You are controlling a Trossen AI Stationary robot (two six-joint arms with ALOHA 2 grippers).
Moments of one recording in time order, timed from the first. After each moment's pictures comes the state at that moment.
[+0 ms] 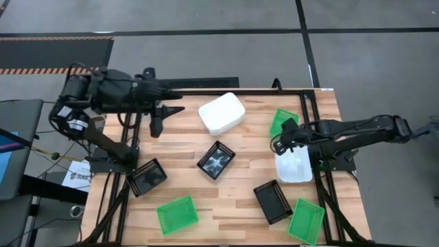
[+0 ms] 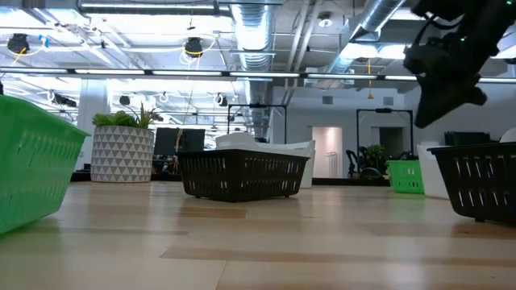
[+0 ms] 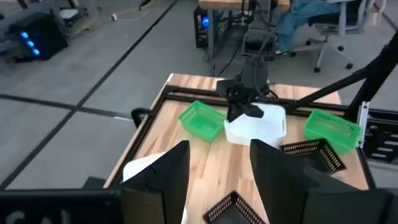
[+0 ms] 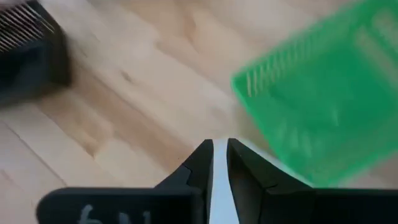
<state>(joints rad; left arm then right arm) -0.10 1.46 2.28 -1.27 -0.34 -0.12 0.00 0.91 0.67 -0.87 0.31 0.94</state>
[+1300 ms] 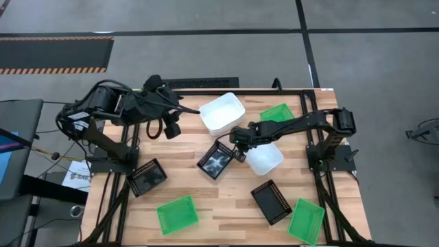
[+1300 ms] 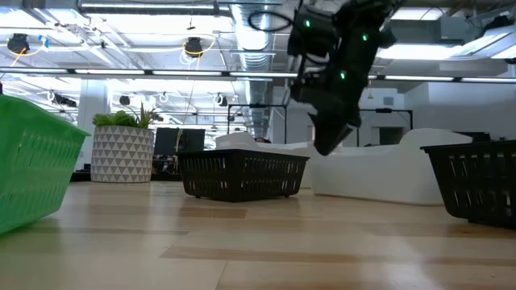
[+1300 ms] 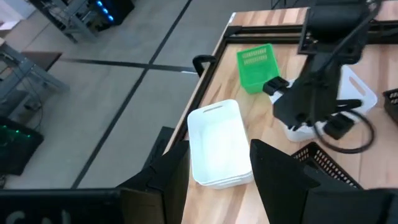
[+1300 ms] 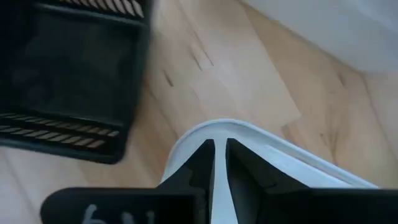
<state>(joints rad) -0.12 1.47 2.07 -1.35 -0.63 -0.11 -0.05 1.74 1.14 -0.57 0.19 0.40</state>
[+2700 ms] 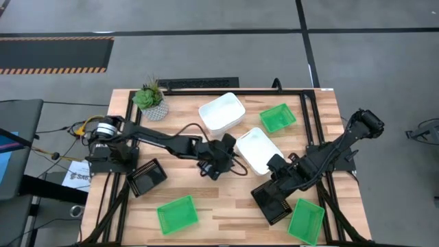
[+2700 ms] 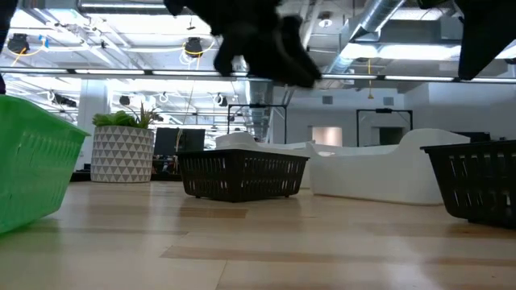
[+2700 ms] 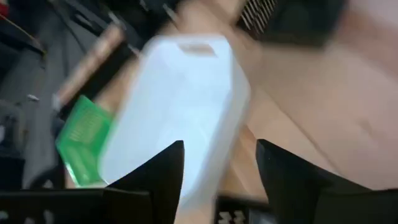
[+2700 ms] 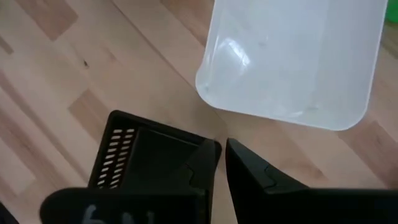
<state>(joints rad) -0.11 1.80 1.25 -0.11 -0.12 0.68 0.60 1.44 1.17 -1.14 0.35 1.34</state>
